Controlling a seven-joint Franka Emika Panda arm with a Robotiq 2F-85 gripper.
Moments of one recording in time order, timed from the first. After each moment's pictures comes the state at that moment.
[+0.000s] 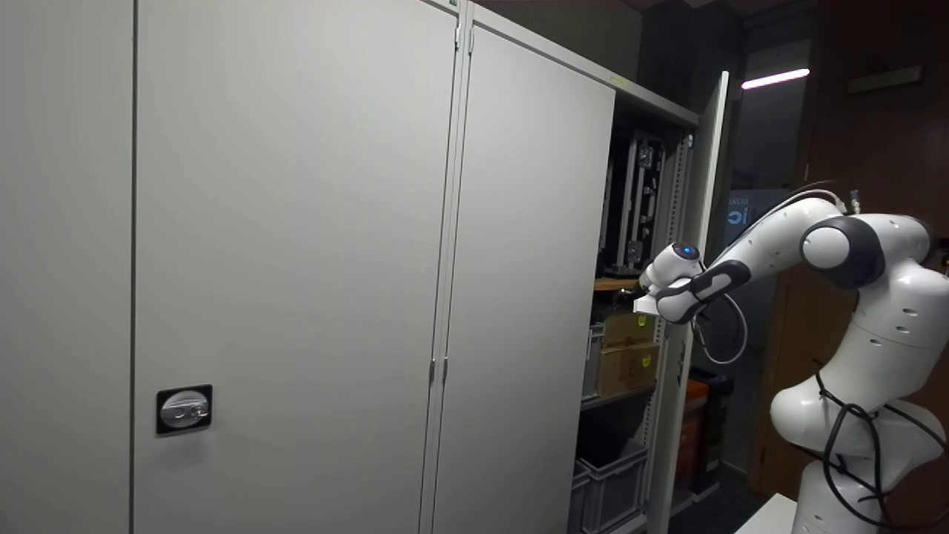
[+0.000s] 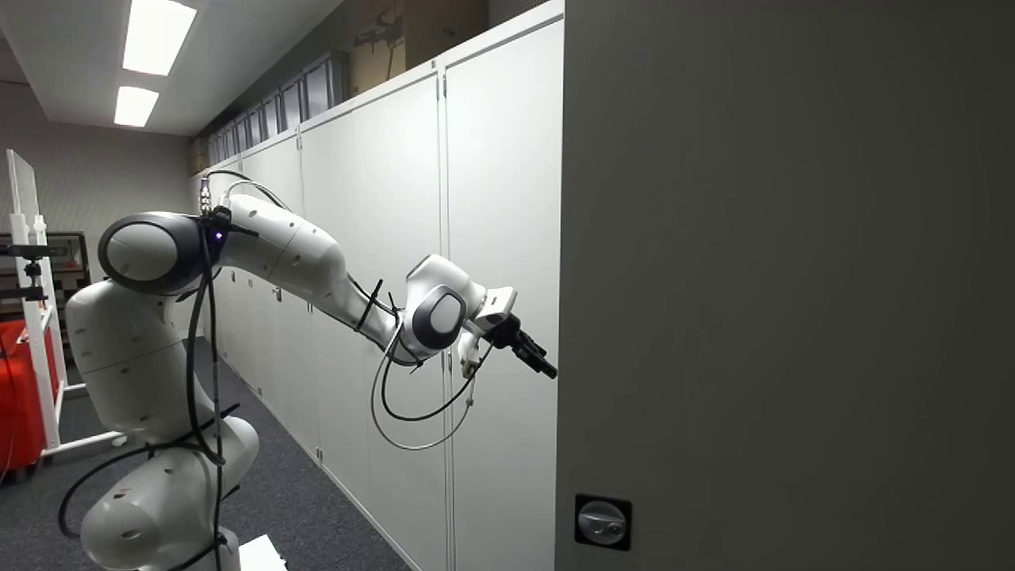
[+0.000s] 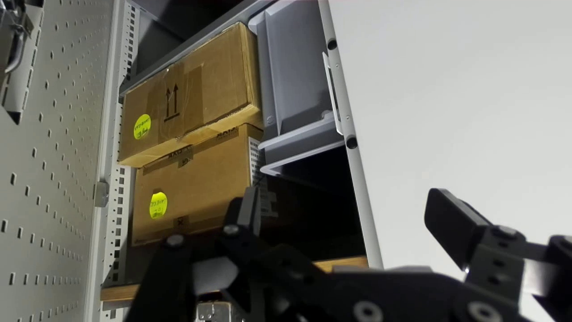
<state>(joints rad) -0.76 -0.26 0.42 -2.39 -0.45 3.02 0.76</state>
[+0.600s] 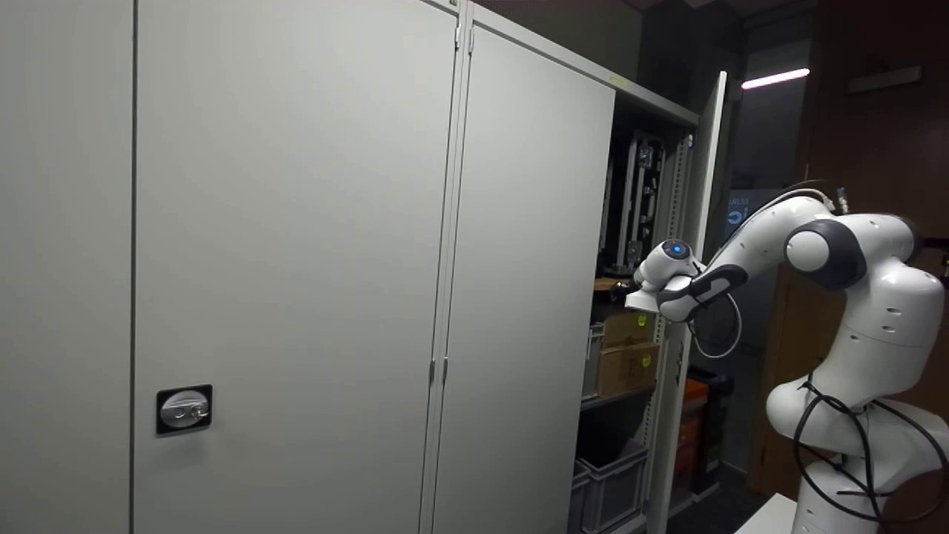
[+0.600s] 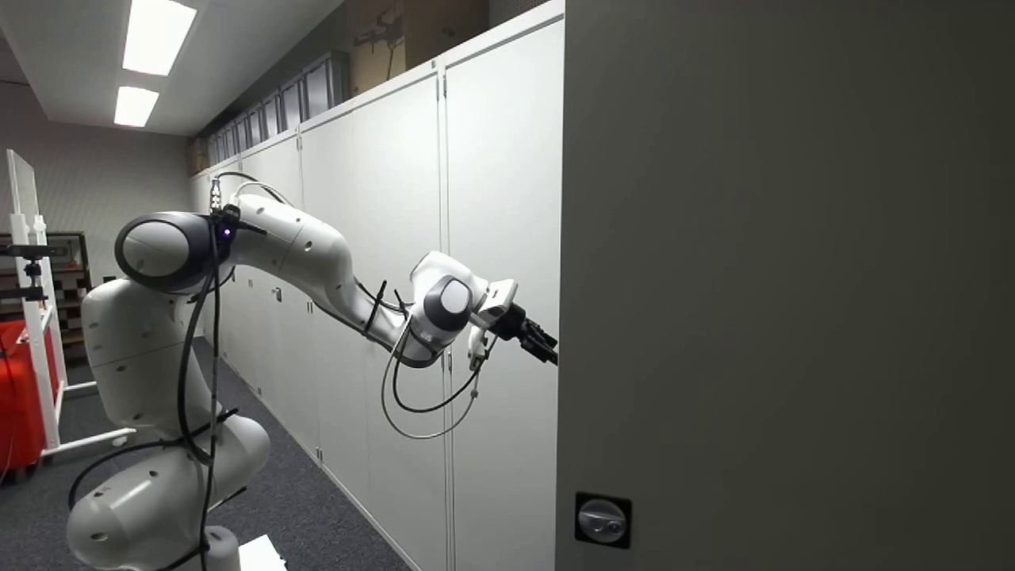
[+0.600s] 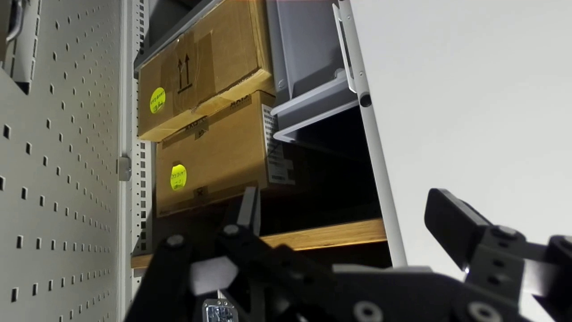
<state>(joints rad) -1.04 -0.26 0.66 -2.31 -0.68 3.02 1.07</state>
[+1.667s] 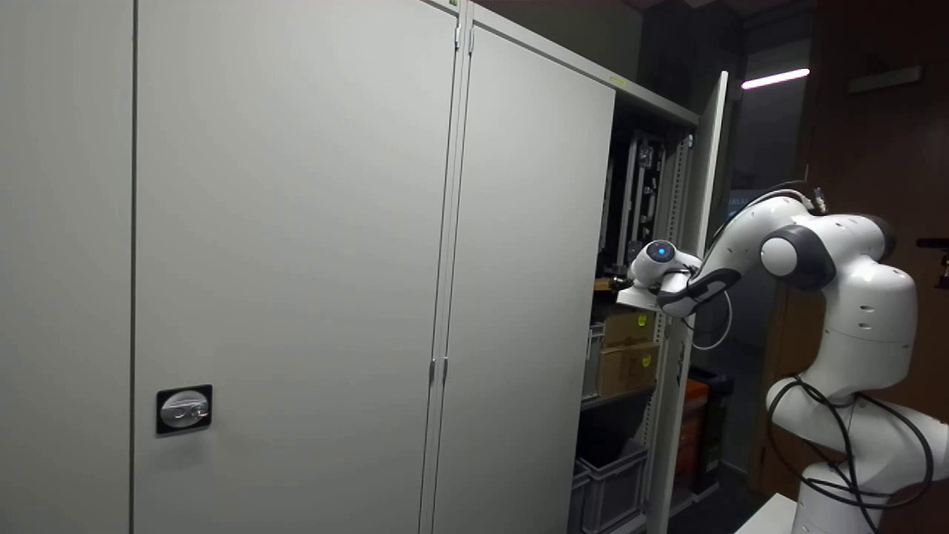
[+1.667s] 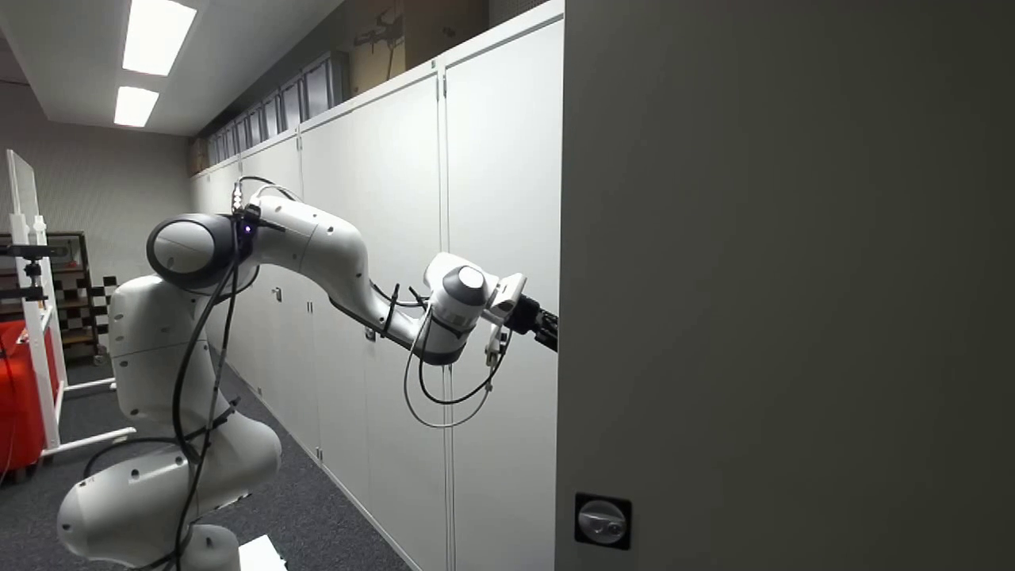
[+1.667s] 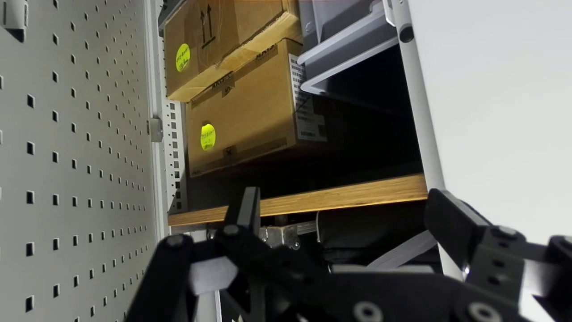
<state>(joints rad) -1.48 -0.27 1.05 -2.16 -0.98 2.97 1.45</state>
